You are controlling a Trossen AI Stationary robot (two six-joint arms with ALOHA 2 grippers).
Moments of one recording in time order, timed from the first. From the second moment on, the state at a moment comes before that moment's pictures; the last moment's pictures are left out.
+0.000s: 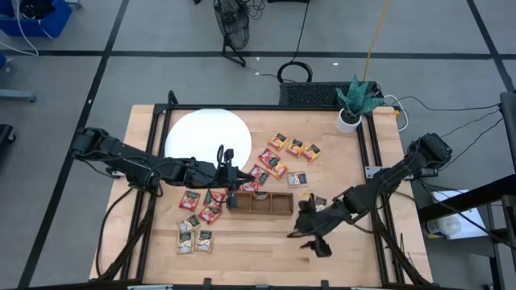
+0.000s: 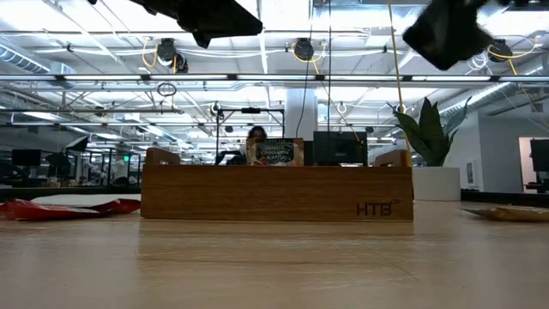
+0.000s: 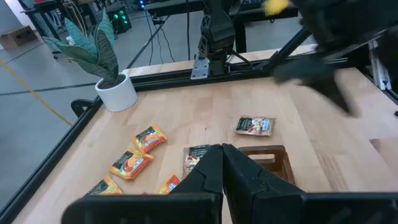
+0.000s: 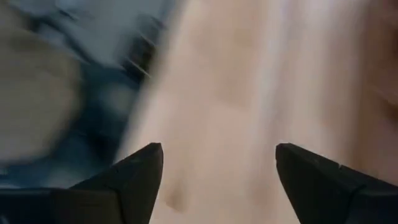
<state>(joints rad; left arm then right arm) -0.21 1.36 0.83 0.24 -0.32 0.07 0.56 1.46 0.96 -0.35 0.03 0.41</state>
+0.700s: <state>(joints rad) -0.21 1.36 0.83 0.21 -0.32 0.07 0.55 1.79 1.04 -0.94 0.16 0.57</state>
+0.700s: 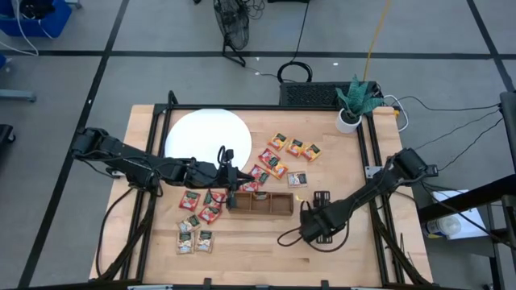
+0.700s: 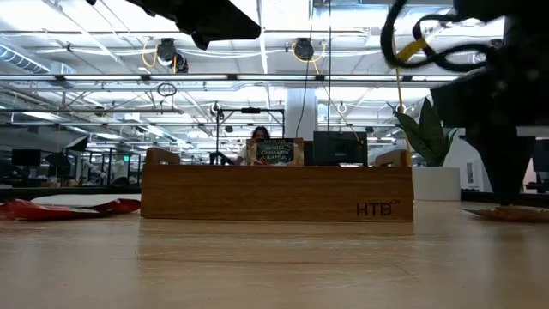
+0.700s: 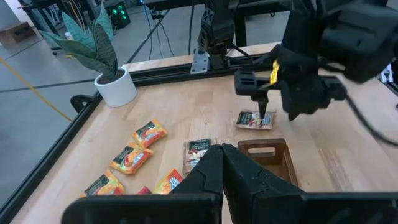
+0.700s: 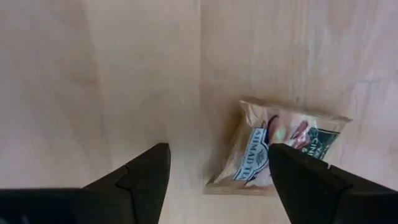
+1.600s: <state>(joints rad) -0.21 1.36 0.83 0.21 -0.32 0.07 0.46 1.83 0.90 -0.78 0.14 0.57</state>
